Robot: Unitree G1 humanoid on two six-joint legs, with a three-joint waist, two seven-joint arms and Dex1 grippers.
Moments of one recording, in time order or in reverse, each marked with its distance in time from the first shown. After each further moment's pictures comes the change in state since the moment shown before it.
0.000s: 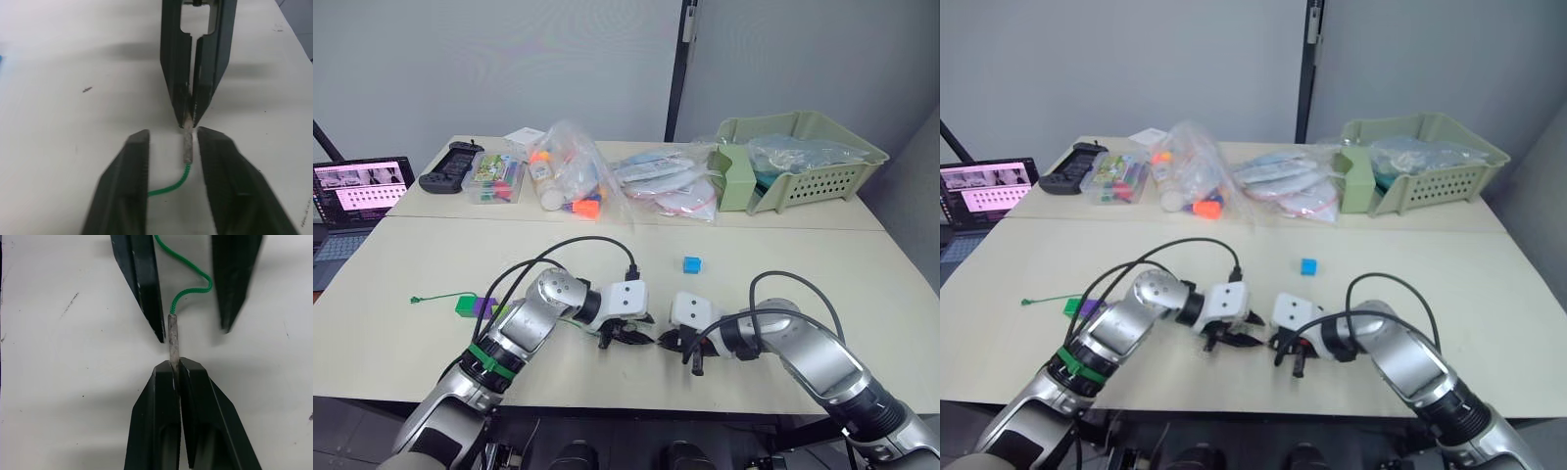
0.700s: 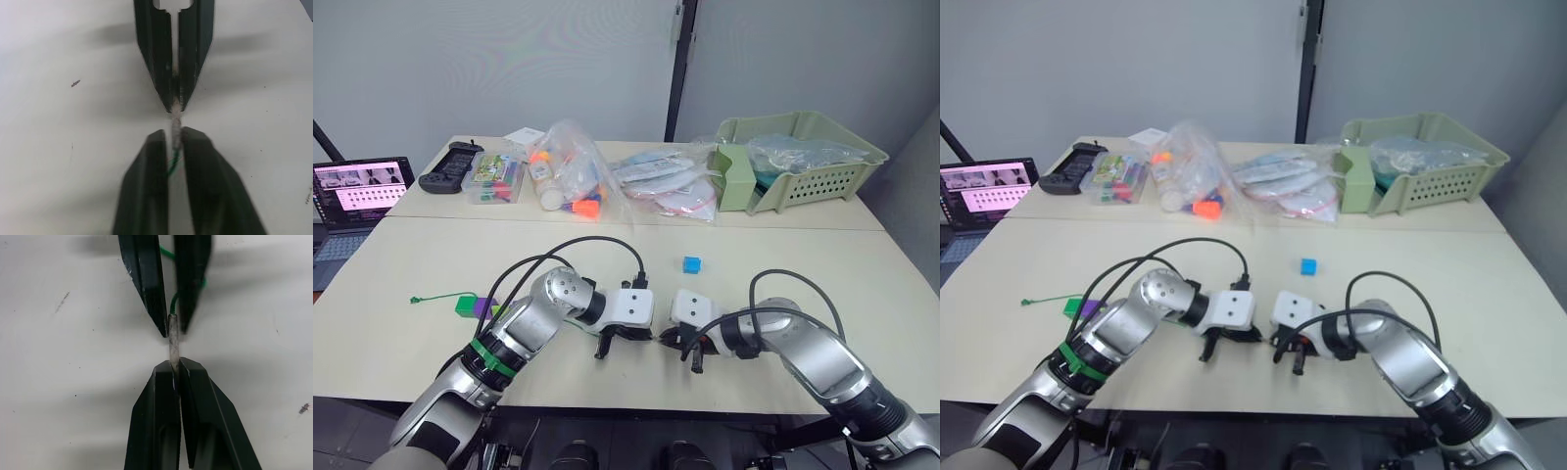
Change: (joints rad) left arm -0.013 -0.002 -0.060 -0.006 0.065 -0.021 0.000; right arm -0.006 -0.002 -0.003 -0.011 0.001 0.029 -0.020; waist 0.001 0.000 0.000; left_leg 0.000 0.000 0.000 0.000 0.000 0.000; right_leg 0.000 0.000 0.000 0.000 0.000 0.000
